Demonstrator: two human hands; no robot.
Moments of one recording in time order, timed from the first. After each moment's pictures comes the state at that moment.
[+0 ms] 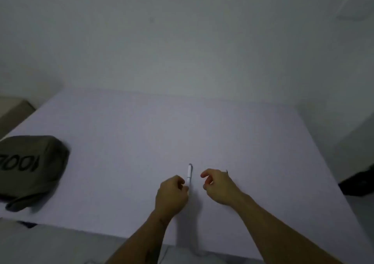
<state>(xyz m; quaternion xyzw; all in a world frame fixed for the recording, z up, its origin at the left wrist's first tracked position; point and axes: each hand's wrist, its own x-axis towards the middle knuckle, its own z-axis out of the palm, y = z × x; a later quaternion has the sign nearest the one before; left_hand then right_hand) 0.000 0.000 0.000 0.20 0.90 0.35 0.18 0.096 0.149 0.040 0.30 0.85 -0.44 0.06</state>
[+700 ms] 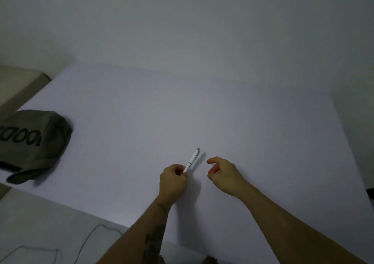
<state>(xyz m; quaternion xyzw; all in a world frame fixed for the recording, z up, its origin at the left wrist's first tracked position) 0.000 0.048 -0.011 0.02 0.86 0.44 0.24 0.083 0.208 0.010 0.31 0.80 -0.51 0.09</state>
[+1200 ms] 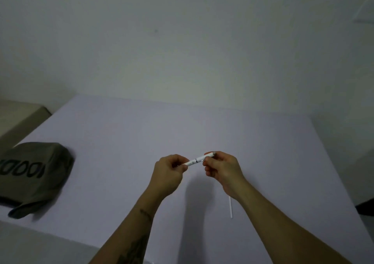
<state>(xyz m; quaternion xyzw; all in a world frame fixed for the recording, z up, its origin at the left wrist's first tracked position) -0.040 0.046 0.099 0.18 0.83 0.49 0.19 0.056 0.197 0.101 0.32 0.54 -0.77 -0.13</state>
